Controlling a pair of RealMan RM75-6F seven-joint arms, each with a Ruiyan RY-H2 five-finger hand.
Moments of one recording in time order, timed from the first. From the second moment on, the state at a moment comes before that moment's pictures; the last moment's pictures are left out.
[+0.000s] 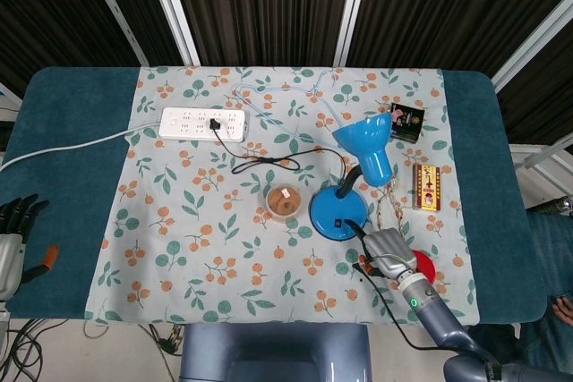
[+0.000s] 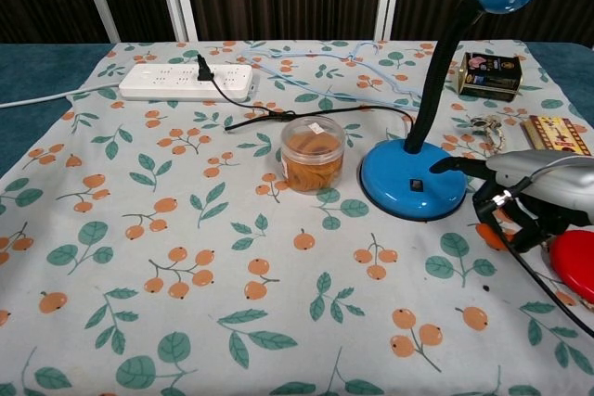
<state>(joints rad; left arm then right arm) -0.08 -1.13 -0.06 -1.67 1.43 1.48 0.10 0.48 -1.45 0.11 -1.64 -1.22 0.91 -0.39</state>
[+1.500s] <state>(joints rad) -0.08 -1.13 -0.07 -1.66 1.42 1.48 0.10 0.56 -1.47 0.07 -1.62 -1.08 0.88 -0.46</state>
